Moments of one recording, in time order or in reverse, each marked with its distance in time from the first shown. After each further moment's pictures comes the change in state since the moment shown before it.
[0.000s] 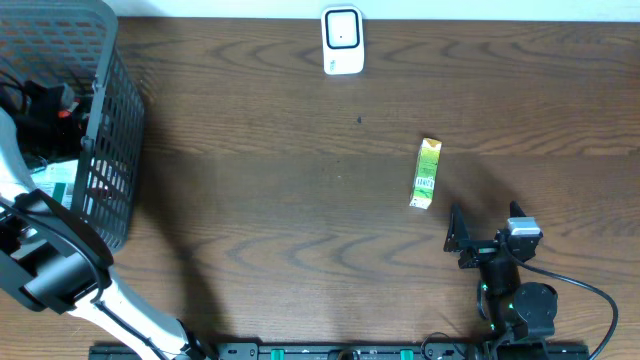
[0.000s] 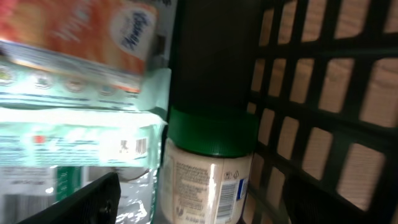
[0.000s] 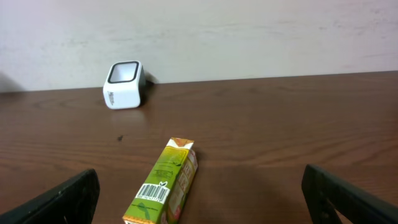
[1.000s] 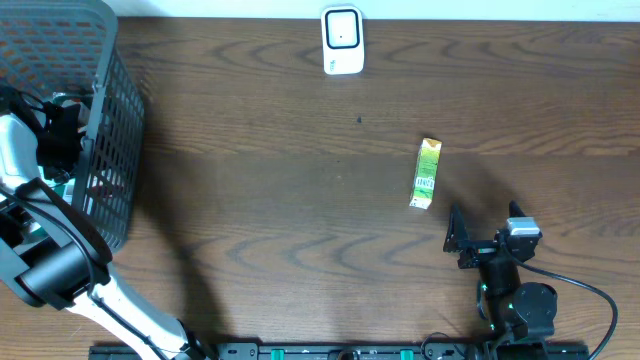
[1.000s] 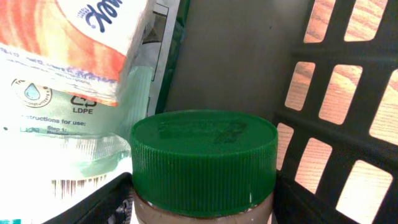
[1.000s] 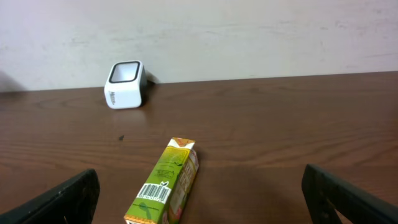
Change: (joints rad) left arm -0.002 0.026 -0.178 0.187 0.016 -0.089; right arm 0.004 0.000 0.000 0.000 0.000 0.000
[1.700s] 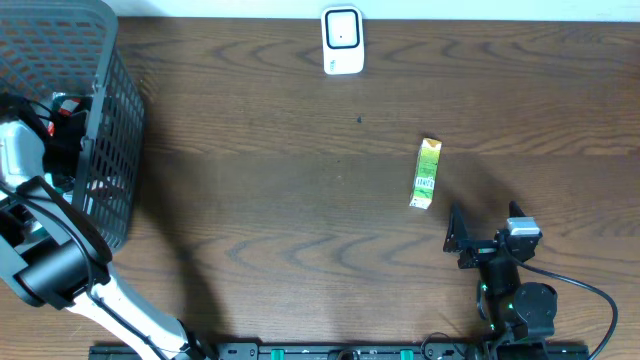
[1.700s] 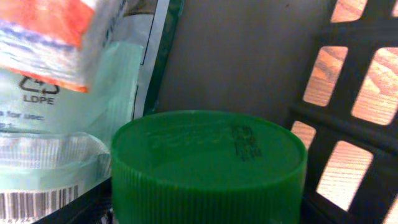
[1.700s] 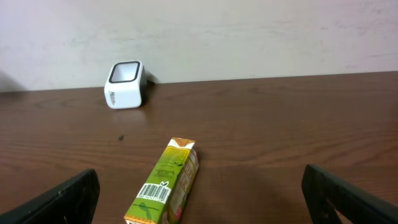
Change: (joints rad) left arm 0.000 0.000 -0.076 0.053 0.006 -0.023; right arm 0.000 0.000 0.000 0.000 0.000 0.000
